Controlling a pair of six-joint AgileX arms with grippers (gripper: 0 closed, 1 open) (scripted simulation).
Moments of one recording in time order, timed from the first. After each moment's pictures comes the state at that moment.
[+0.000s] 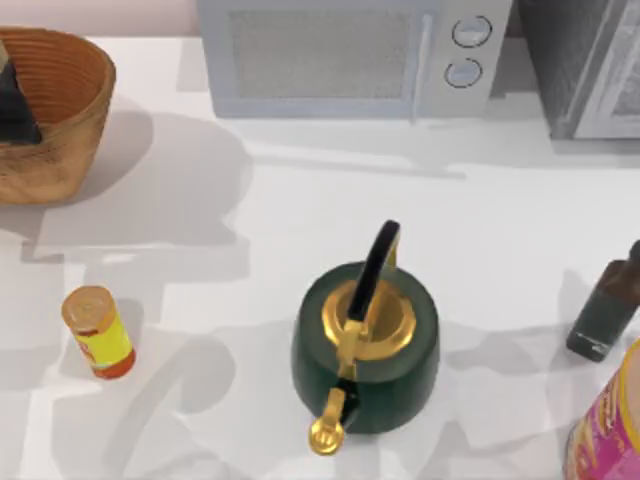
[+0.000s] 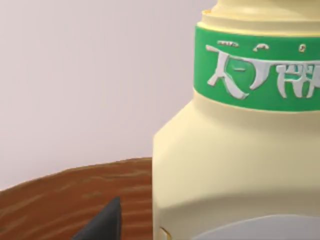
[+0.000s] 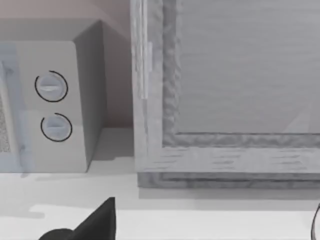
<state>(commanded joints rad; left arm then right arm) 0.18 1.93 0.67 1.25 0.21 0.02 0.00 0.00 0.00 0.00 0.00 0.00</state>
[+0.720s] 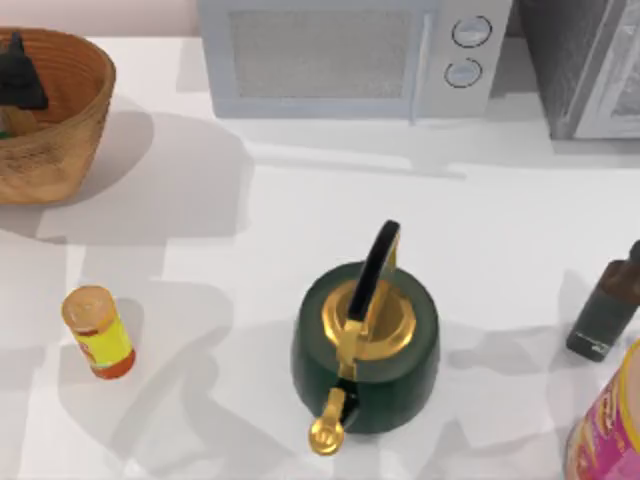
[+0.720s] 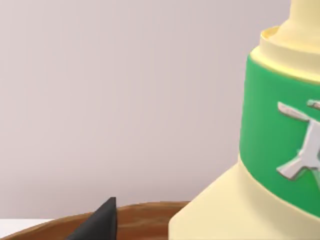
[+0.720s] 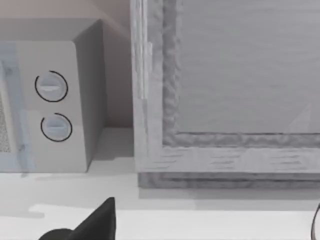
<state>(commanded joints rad) 0.15 2.05 0.86 1.17 0.19 0.01 0.00 0.00 0.00 0.00 0.00 0.00</state>
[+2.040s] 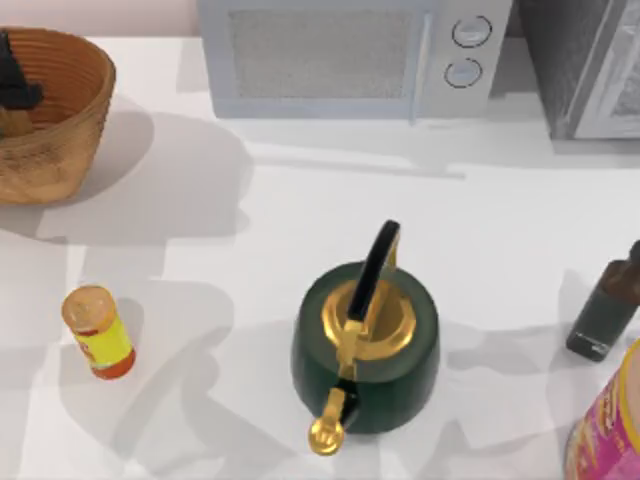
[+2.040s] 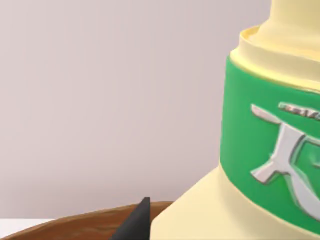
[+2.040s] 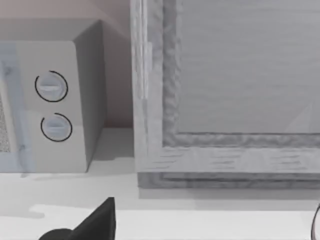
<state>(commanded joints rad) 0.15 2.05 0.86 1.17 0.19 0.01 0.00 0.00 0.00 0.00 0.00 0.00</state>
